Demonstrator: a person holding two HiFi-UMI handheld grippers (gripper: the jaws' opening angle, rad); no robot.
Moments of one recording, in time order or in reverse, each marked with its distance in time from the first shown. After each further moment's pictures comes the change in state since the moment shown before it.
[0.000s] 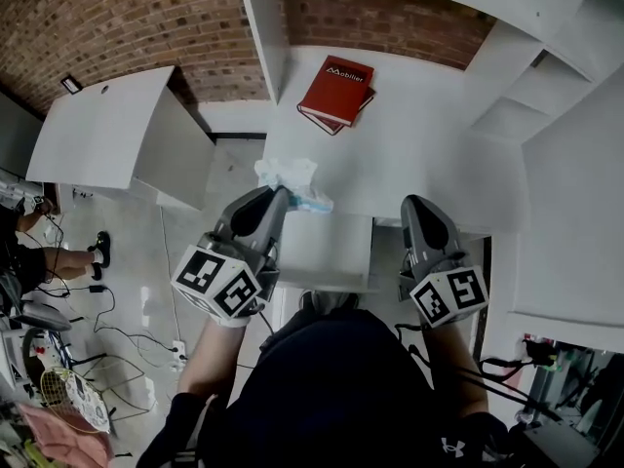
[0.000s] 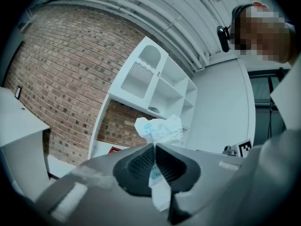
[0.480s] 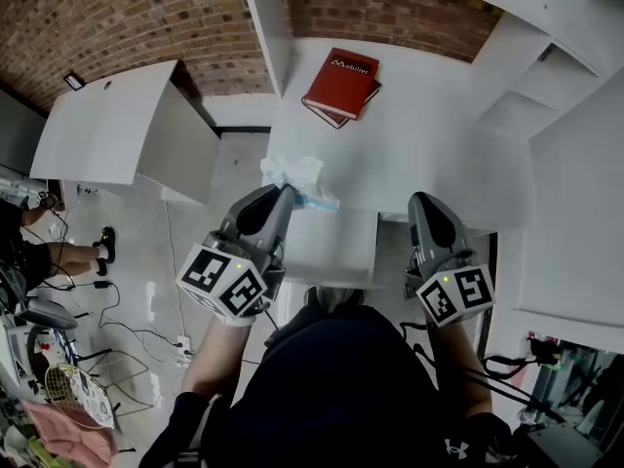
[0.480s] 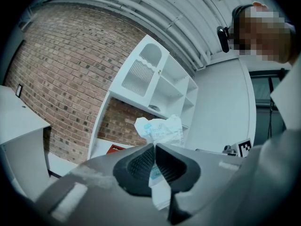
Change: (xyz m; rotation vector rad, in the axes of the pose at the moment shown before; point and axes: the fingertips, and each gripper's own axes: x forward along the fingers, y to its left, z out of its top) left arm 0.001 0.002 -0.019 -0.009 0.020 0.004; right arm -0.003 -0.006 -0.015 0.016 0.009 -0.006
